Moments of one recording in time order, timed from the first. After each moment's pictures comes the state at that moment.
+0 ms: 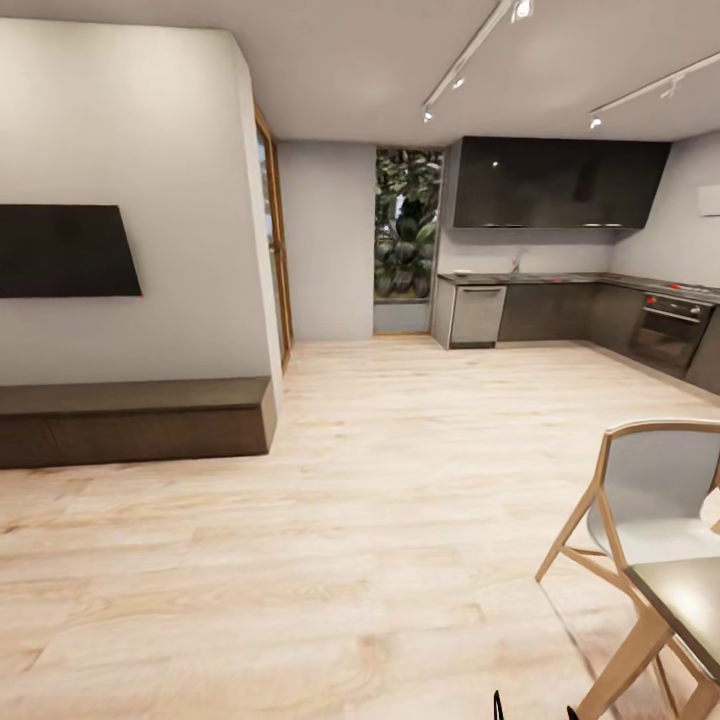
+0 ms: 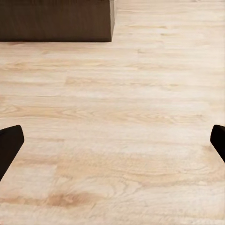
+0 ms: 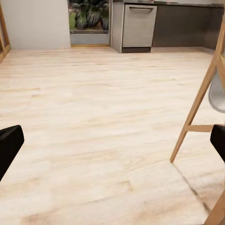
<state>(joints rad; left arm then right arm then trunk) 0.39 0.02 0.14 -1.17 0.06 -0.45 0.00 0.24 0.02 0.09 -1.03 0.07 -0.72 -0.33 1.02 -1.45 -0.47</state>
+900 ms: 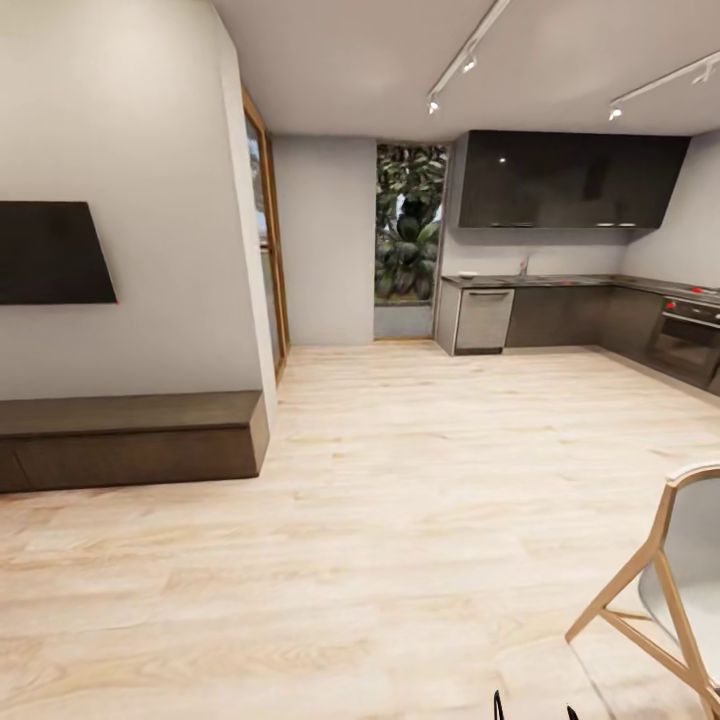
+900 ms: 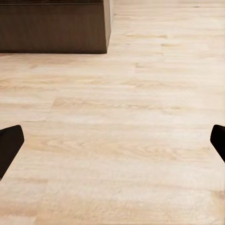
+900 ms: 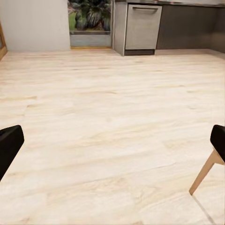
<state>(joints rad) 0.39 0.02 0.14 -1.17 0.06 -0.45 0.00 0.24 0.02 0.09 -1.03 0.07 -0.72 -0.33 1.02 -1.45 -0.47</state>
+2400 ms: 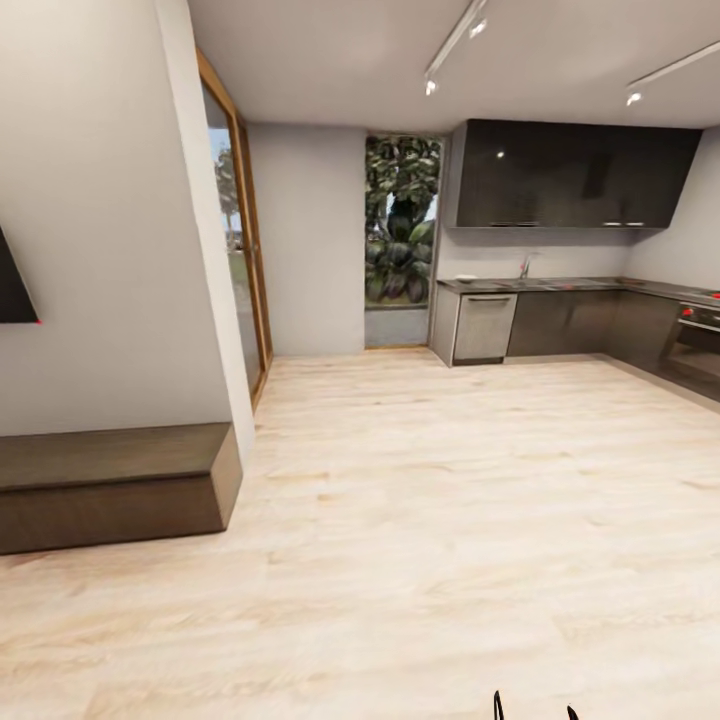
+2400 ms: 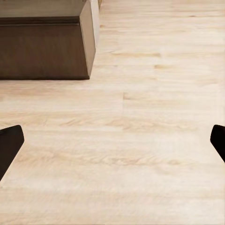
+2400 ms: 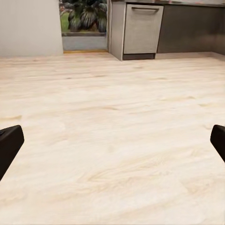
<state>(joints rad) 0.39 0.02 0.14 -1.17 0.06 -0.45 0.00 0.24 0.02 0.09 -1.03 0.07 -0.72 -0.33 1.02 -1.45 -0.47</state>
